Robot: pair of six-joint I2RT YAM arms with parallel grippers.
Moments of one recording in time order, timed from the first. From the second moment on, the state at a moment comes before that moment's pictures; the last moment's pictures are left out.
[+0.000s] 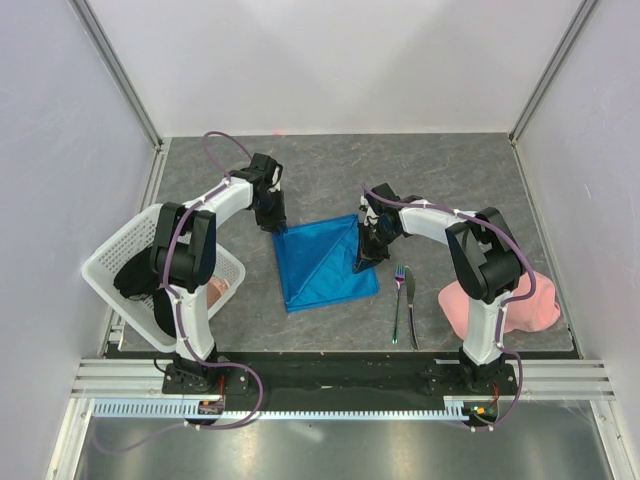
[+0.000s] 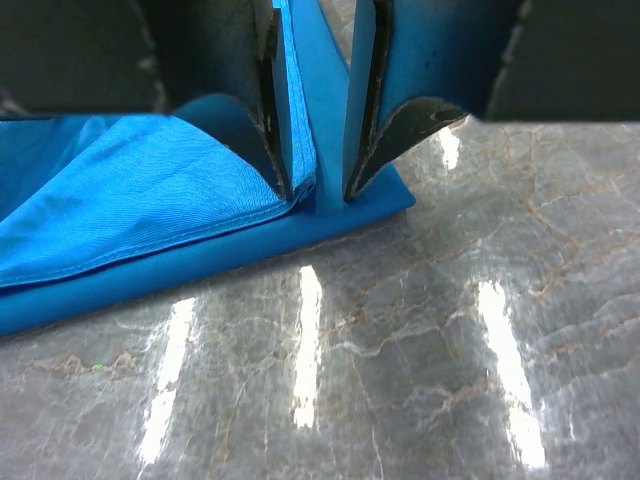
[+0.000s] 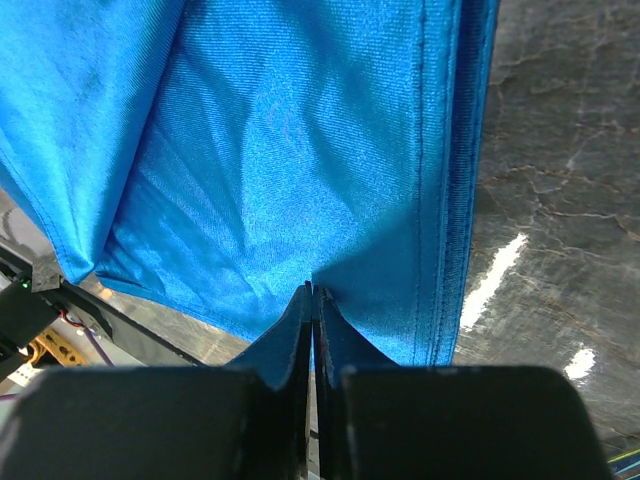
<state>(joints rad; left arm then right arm) -0.29 2.02 1.46 -0.66 0.14 -0.39 0.47 1.95 1.24 -0.58 -0.44 0.50</state>
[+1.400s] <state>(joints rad) -0.26 1.83 1.41 -0.72 0.12 -0.38 0.46 2.09 1.63 -0.56 -0.43 0.60</state>
